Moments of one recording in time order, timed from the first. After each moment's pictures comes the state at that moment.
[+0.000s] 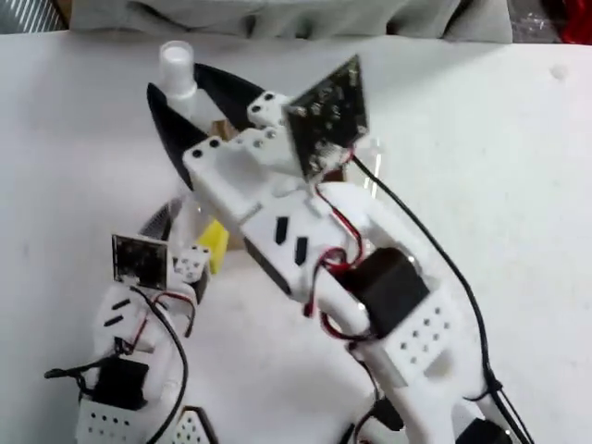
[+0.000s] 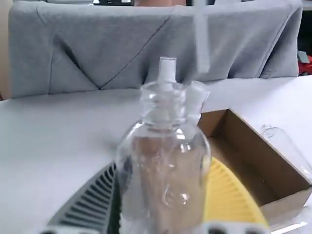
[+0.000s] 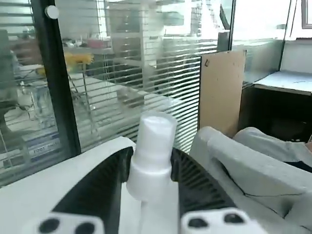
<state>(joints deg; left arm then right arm) 5.7 -103.9 91.2 34.3 1.4 -46.6 -32.0 1.0 36.0 -1.7</state>
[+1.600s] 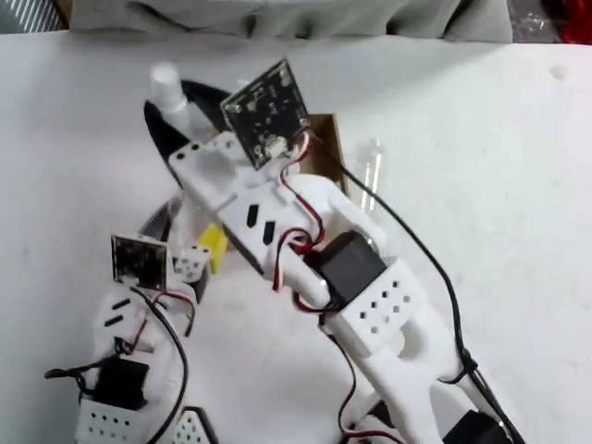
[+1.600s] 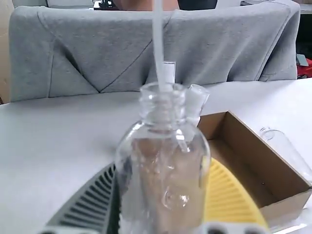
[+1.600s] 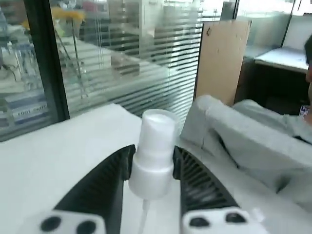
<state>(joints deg) 5.7 -103.9 91.2 34.2 1.2 -45.7 -30.6 13.2 29.4 2.4</state>
